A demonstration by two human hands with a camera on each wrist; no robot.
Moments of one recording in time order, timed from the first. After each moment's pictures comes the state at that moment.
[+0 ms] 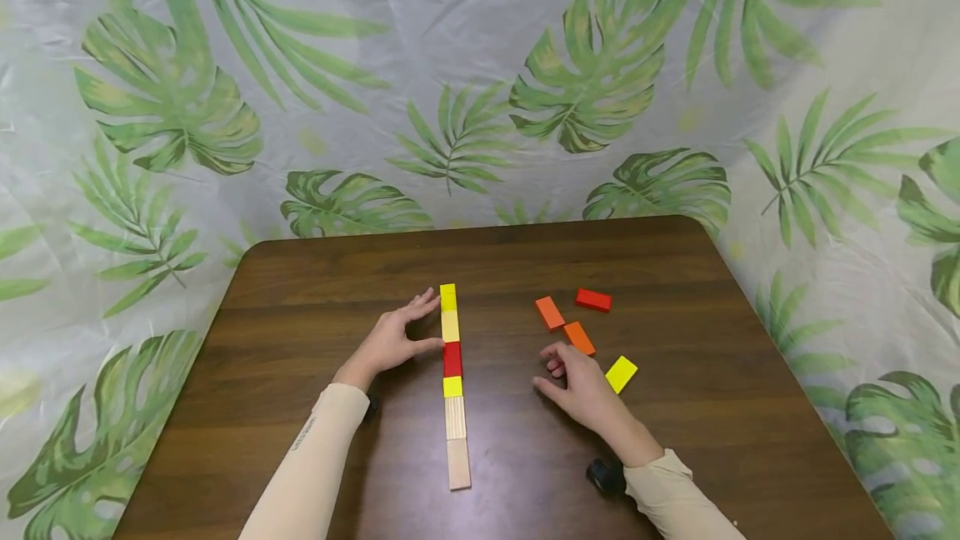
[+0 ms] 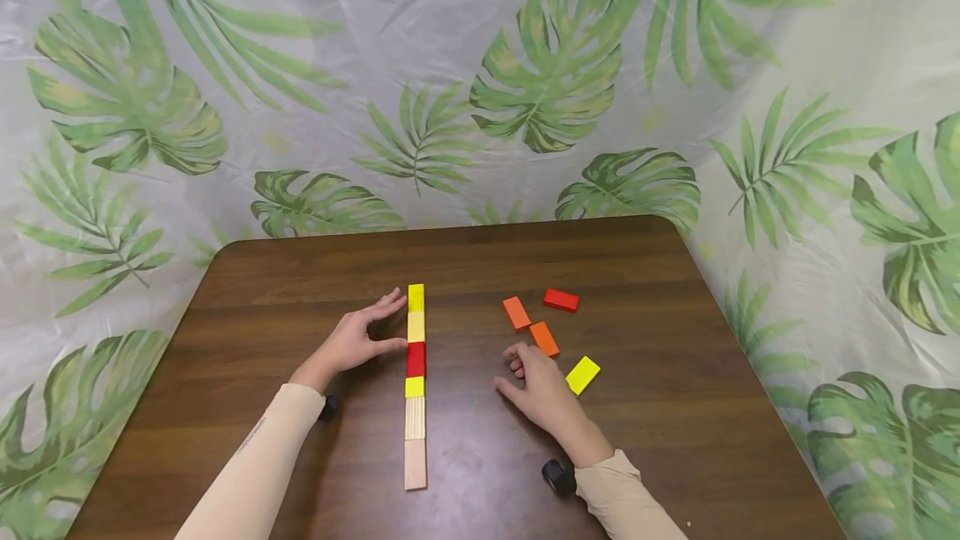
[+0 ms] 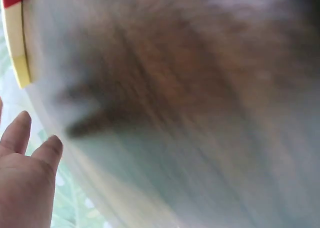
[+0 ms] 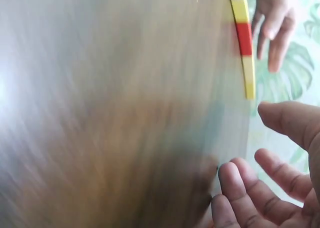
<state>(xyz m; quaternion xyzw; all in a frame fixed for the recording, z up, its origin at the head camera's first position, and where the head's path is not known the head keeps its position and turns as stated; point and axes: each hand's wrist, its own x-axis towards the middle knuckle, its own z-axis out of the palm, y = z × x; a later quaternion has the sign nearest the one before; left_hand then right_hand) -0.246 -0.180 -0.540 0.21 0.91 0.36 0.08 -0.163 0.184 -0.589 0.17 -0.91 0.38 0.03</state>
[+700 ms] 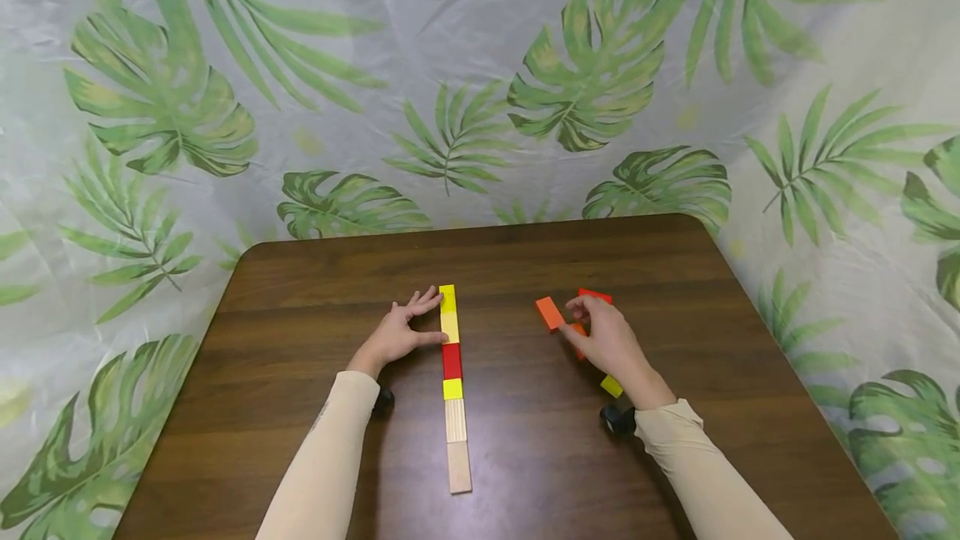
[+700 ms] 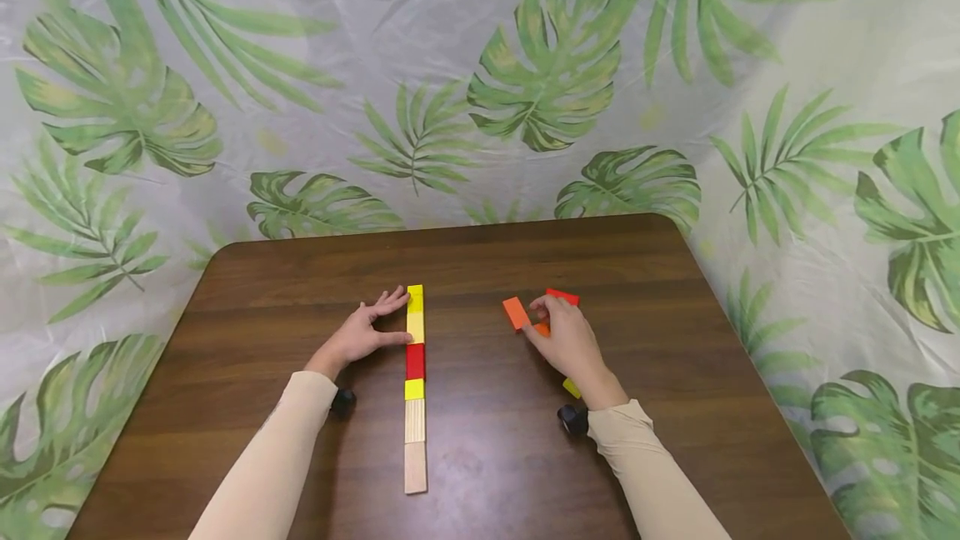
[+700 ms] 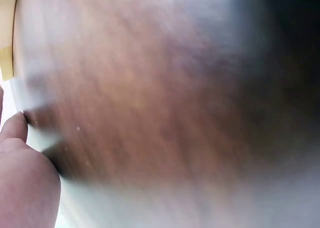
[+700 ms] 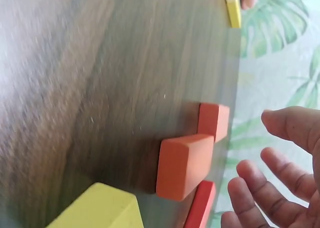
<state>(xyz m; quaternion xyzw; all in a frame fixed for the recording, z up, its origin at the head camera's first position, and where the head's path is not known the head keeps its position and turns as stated) -0.271 -0.175 -0.556 0.15 0.88 0.42 0.15 -0.215 0.207 -0.527 0.08 -0.95 0.32 0.02</state>
